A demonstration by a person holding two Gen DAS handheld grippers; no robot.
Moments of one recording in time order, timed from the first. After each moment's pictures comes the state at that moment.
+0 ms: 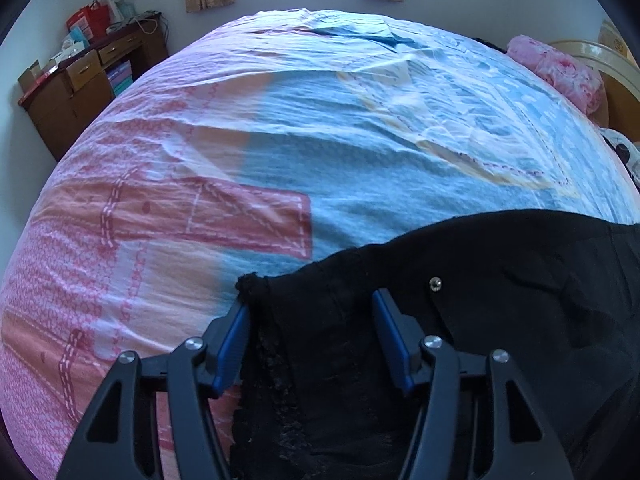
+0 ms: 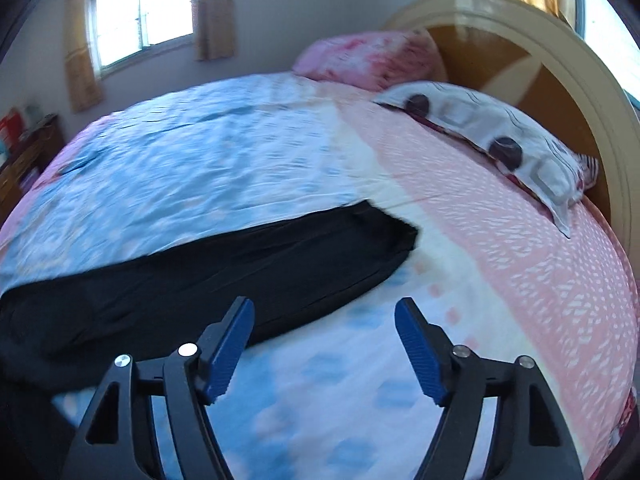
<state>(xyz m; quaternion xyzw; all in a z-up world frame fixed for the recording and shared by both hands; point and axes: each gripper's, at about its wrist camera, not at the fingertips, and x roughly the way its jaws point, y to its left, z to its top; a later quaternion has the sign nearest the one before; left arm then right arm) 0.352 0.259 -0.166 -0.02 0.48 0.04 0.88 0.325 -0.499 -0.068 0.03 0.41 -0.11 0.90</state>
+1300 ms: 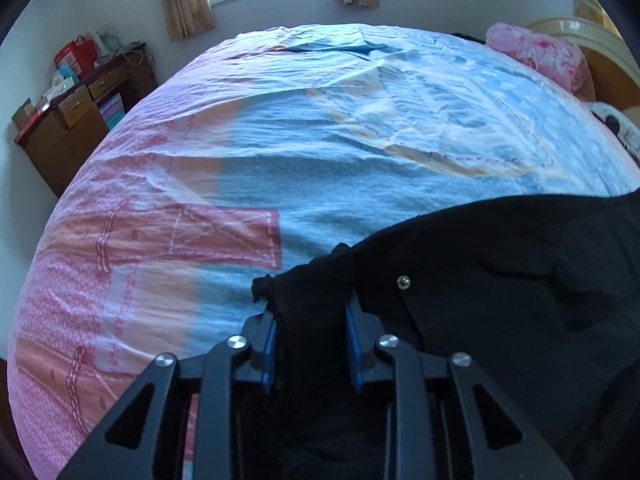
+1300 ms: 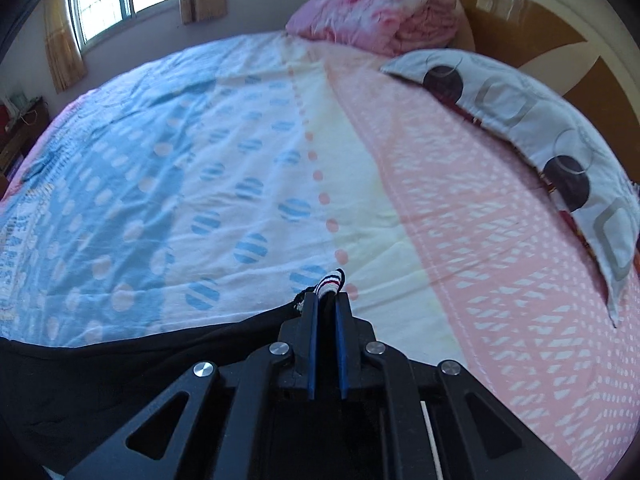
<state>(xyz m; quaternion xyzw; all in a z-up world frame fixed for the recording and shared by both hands) 0.346 0.235 -0.158 0.02 0.45 0.03 0.89 0.475 -0.561 -0.086 0.02 0.46 -0.08 0.89</state>
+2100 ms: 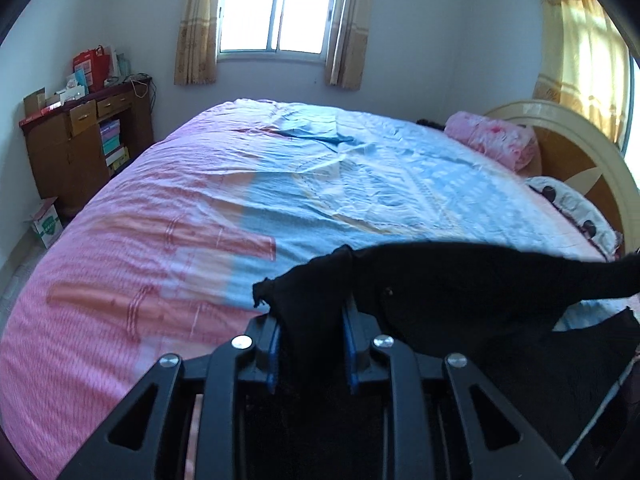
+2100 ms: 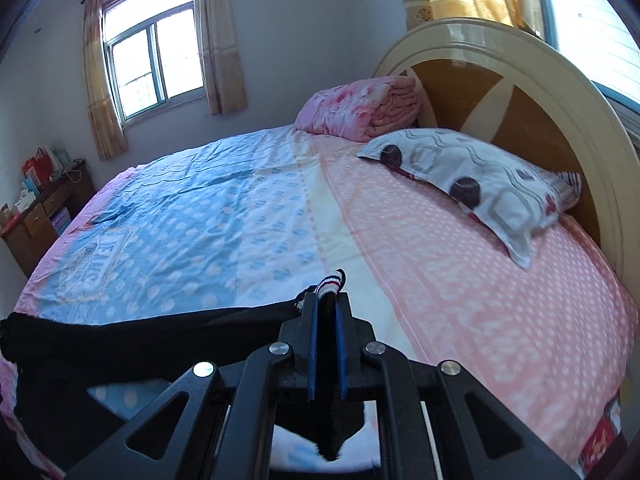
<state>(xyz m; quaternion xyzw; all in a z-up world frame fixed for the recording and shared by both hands) 0.195 0.255 -0.075 -0.07 0.32 -0.03 0.94 0.208 -0.576 0.011 0.07 0.31 -0.06 0.95</state>
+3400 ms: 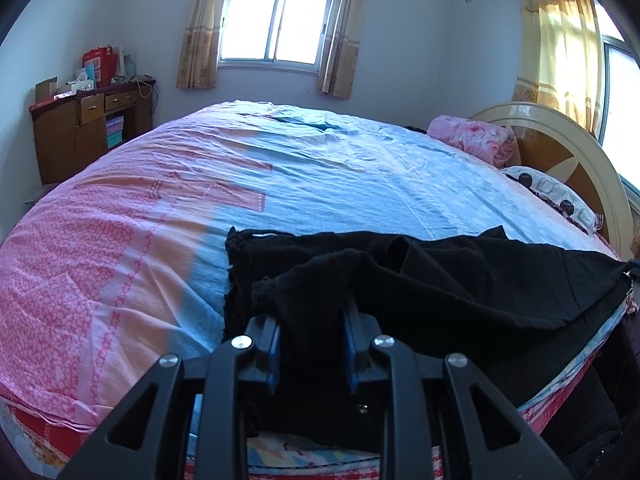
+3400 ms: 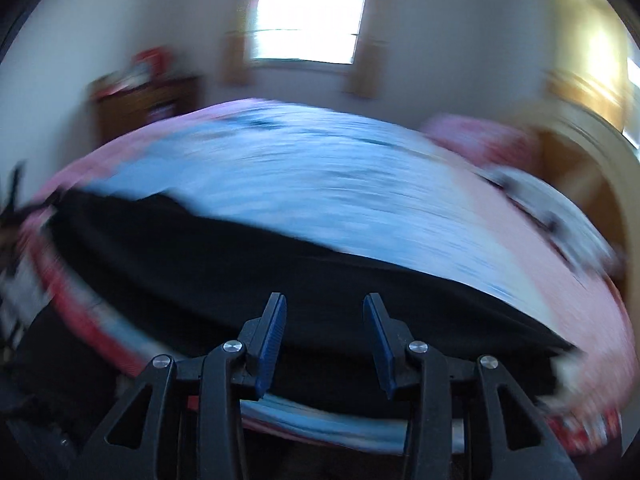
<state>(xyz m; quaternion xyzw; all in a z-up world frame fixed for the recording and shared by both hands) 0.059 0.237 -0.148 -0.08 0.29 -0.04 0.95 0.037 -0.298 -0.076 -0.15 0.30 0.16 0.93</state>
